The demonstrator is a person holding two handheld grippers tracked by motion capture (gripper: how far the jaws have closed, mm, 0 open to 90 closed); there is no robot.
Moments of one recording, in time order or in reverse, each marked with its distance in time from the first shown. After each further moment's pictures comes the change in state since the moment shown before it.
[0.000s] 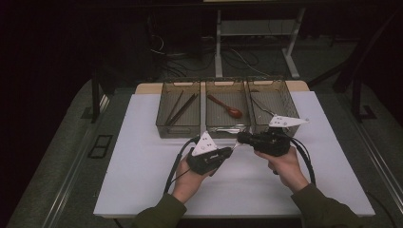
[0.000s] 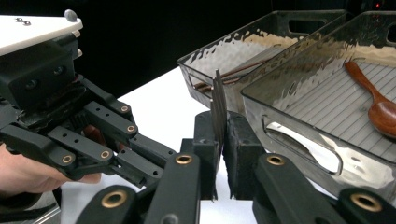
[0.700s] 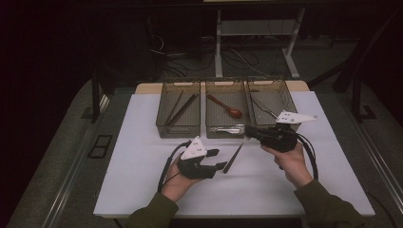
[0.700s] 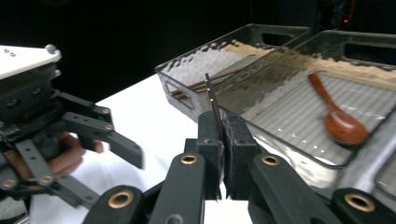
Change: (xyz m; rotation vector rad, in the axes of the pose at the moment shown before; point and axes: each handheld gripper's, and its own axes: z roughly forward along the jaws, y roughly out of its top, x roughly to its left) left arm 0.013 -0.025 -0.025 0.037 -0.047 0.010; right arm -0.013 0.007 -0.015 -0.024 -0.080 -0.039
